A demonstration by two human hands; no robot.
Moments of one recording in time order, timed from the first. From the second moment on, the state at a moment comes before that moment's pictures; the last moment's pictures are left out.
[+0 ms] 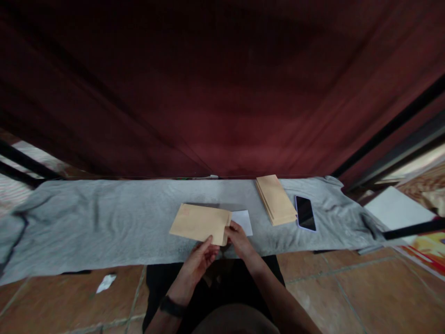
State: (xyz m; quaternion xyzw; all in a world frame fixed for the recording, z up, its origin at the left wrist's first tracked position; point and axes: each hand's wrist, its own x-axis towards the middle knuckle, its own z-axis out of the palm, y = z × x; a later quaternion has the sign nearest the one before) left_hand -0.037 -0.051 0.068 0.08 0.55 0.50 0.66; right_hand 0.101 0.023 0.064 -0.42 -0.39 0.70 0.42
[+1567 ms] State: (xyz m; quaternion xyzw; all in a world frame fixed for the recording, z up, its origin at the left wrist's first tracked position) left_hand -0.085 -0.006 0.052 0.87 0.48 0.11 0.08; right_hand 0.163 0.009 0.075 -0.56 -0.74 0.30 0.22
